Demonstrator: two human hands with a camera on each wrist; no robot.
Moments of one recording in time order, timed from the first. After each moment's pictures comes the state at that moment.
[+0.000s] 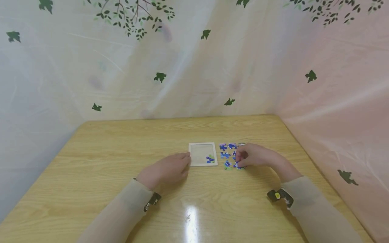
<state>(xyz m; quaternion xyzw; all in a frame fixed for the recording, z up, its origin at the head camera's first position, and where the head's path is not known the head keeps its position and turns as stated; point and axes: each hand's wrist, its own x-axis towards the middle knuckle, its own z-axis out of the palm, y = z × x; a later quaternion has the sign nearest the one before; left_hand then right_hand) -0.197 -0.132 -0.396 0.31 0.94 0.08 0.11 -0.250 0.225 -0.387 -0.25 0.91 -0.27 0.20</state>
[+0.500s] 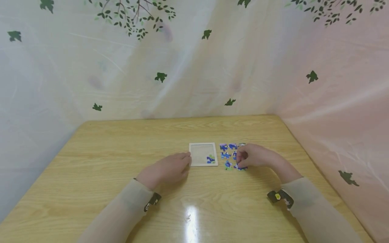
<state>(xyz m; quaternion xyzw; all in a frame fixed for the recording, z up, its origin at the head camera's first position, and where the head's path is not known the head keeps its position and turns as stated) -0.196 -0.132 -0.393 0.31 0.94 0.07 0.11 -0.252 0.224 -0.389 -0.23 0.92 -0.26 0.20</state>
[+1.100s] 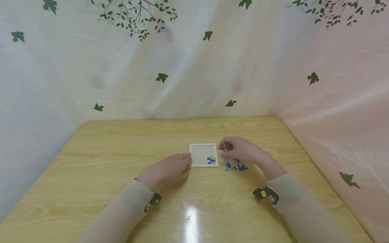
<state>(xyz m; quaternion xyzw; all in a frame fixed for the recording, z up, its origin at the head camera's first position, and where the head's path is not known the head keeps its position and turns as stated) -0.196 -0.133 -0.393 0.31 0.94 0.08 0.11 -0.261 0.175 -0.380 -0.25 0.90 -0.33 0.15</state>
